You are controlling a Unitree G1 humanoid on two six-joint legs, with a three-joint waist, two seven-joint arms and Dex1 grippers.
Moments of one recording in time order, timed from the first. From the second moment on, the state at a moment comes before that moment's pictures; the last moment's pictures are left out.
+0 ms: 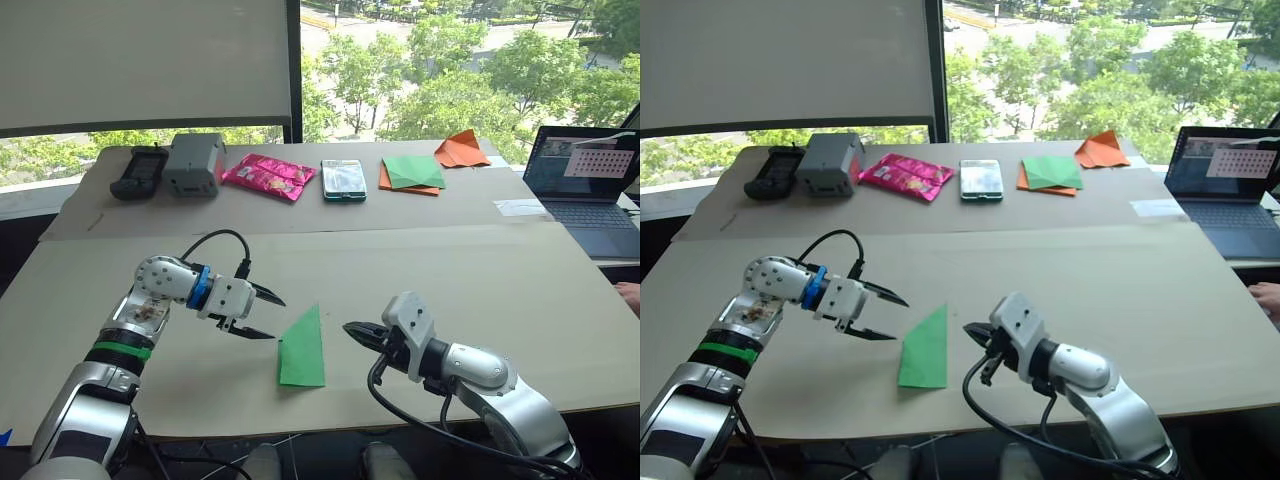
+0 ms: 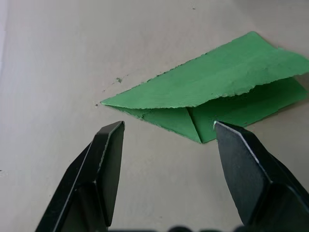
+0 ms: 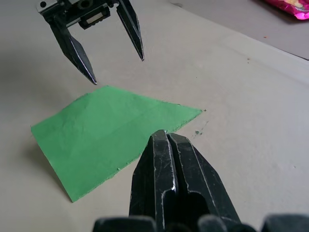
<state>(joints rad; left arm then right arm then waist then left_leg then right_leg) -0.70 0.62 -0.27 0.59 -0.10 -0.65 -1.55 -0.06 -0.47 0.21 -0.63 0.28 0.65 0.57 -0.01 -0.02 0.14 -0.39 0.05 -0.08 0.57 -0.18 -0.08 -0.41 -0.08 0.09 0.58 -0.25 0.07</state>
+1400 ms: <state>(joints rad) -0.40 0.68 -0.28 -0.06 0.05 0.22 -1.14 -0.15 -0.53 0.32 -0.54 0.19 0.46 0.67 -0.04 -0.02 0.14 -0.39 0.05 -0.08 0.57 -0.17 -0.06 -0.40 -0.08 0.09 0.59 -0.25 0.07</state>
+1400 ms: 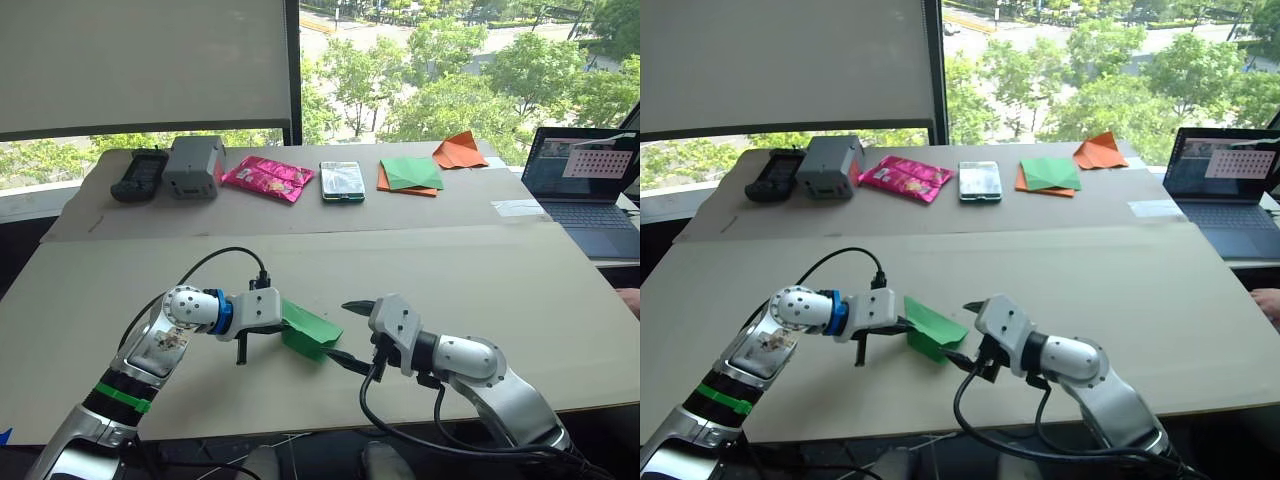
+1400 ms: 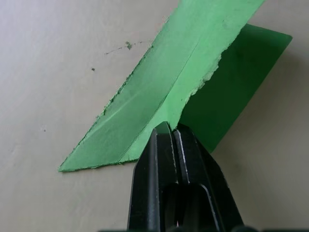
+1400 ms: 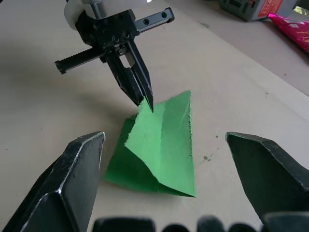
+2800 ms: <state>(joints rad) -0.27 0.81 0.00 -0.06 -0.37 0.53 -1.18 -0.19 -0.45 0.42 -0.31 -0.02 0.21 0.71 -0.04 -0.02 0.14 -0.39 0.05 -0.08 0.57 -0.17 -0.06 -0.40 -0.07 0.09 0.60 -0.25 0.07</state>
